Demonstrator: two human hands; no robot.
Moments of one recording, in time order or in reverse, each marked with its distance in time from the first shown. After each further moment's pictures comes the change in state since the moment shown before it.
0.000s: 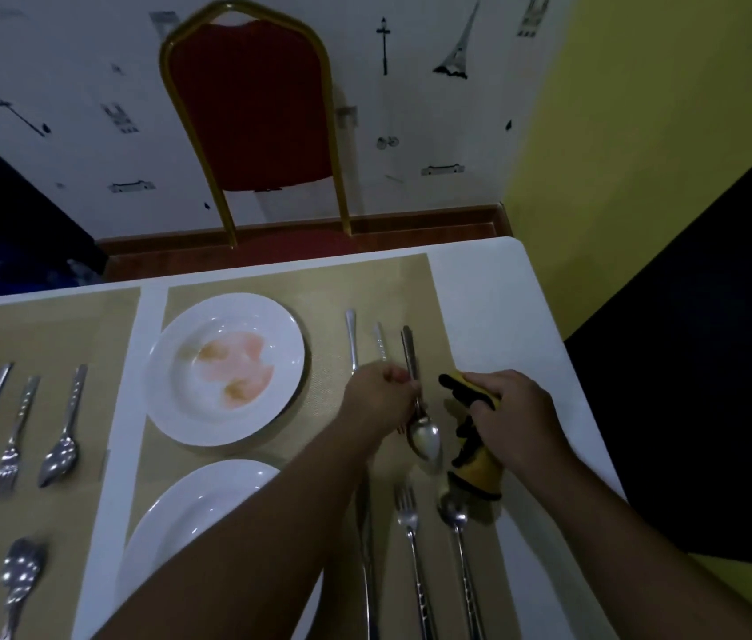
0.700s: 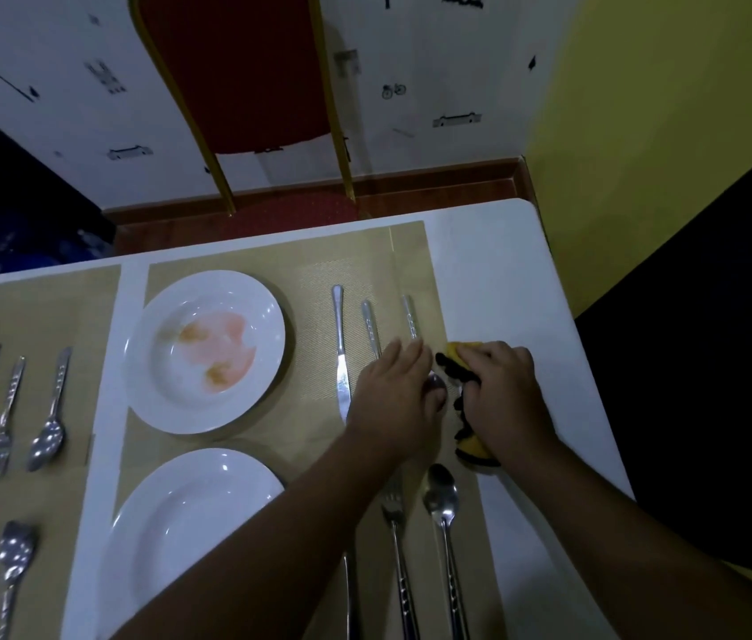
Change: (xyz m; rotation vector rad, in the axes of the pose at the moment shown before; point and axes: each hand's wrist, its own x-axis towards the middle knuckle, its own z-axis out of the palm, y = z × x) left_hand 0.009 -0.028 0.046 0.851 -0.013 0.524; right_hand 0.030 0.042 0.030 -0.184 0.012 -0.129
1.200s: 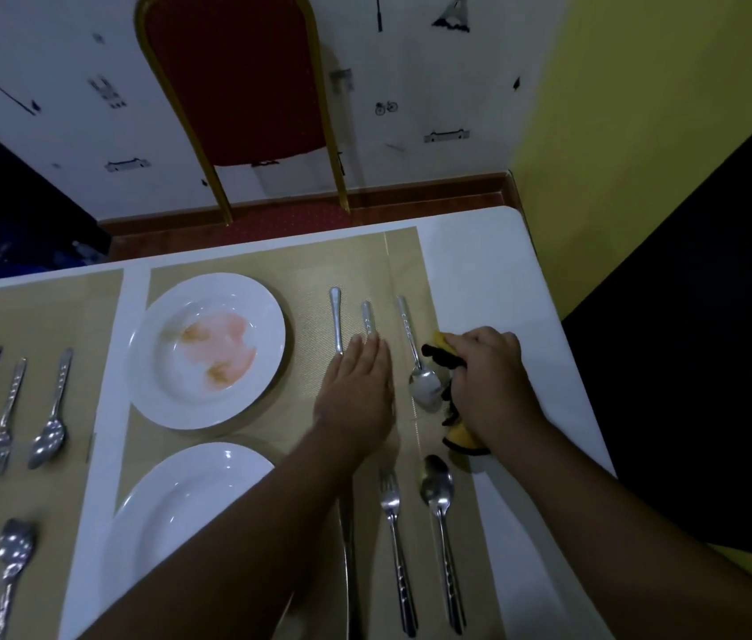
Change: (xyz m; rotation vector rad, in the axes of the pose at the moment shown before) left_hand -0.016 -0.029 -0.013 0.261 -0.078 -0.049; right_hand 0.000 -0.029 -0.021 0.009 -0.007 0.035
